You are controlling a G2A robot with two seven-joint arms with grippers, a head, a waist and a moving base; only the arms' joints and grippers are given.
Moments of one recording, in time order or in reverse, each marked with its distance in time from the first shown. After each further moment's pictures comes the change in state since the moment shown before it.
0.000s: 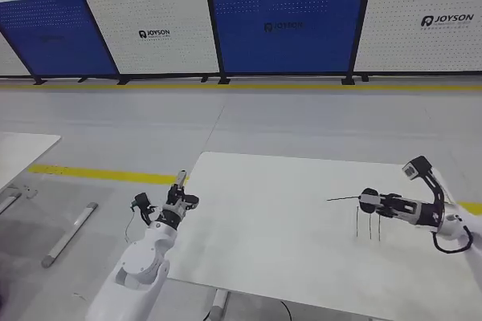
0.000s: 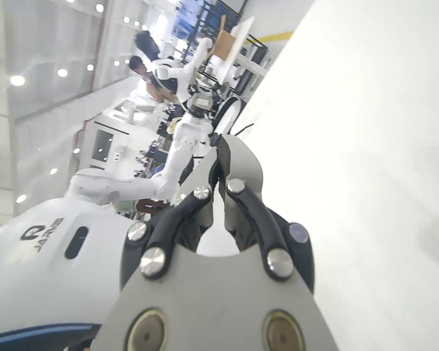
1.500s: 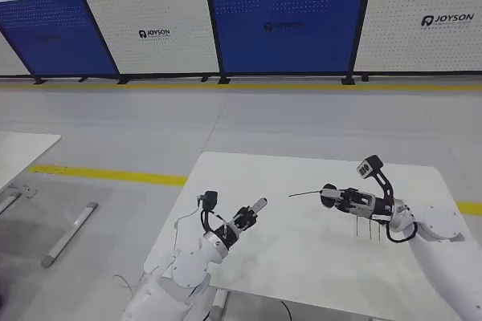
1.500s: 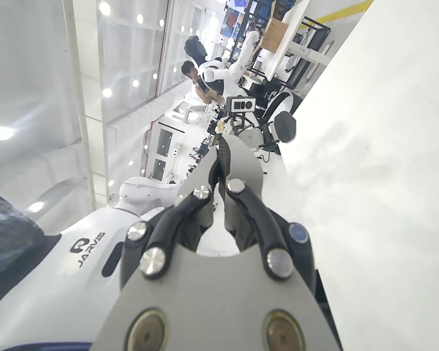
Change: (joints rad) left arm -0.099 -0.011 0.322 -0.023 0.436 -0.001 -0.184; right arm 0.095 -0.182 -0.199 0.173 0.136 0.002 -0.046
